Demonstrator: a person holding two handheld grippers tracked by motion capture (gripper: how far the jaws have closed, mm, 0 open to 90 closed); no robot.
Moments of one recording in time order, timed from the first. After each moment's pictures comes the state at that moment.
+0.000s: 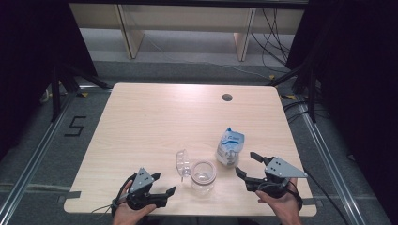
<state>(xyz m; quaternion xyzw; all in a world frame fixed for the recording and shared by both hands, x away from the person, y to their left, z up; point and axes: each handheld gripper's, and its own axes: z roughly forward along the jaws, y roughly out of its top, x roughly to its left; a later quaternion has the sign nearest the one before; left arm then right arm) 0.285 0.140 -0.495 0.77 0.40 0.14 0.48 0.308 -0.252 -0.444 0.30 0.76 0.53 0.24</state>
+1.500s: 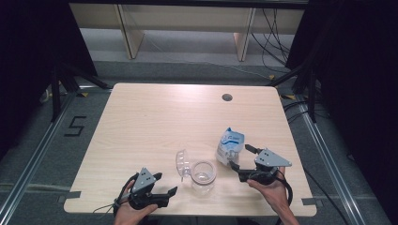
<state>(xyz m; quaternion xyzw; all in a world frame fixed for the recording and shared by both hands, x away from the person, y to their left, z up) 0.287 0.137 -0.497 0.77 0.40 0.14 0.48 0.354 -0.245 -0.478 0.29 0.76 0.52 0.25</state>
